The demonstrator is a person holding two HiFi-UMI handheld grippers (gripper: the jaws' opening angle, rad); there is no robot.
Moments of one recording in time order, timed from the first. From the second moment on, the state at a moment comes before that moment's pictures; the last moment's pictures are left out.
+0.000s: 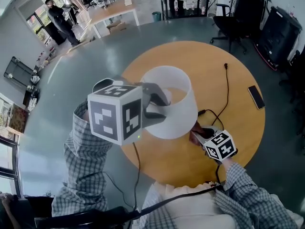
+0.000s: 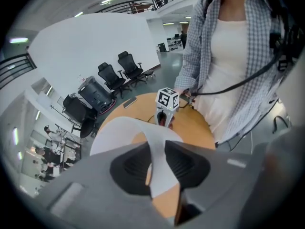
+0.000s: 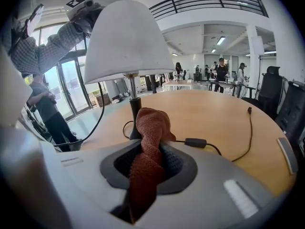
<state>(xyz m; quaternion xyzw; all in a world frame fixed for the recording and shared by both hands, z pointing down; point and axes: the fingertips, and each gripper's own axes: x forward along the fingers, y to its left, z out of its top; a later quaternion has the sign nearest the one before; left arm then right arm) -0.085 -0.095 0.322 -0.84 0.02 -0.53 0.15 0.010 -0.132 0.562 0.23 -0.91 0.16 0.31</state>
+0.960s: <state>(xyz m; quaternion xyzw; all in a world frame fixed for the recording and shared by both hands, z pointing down) -0.058 -0.096 0.297 -0.89 0.05 -0.41 0.18 0.023 -0.124 0.560 0.24 -0.91 0.18 0.29</state>
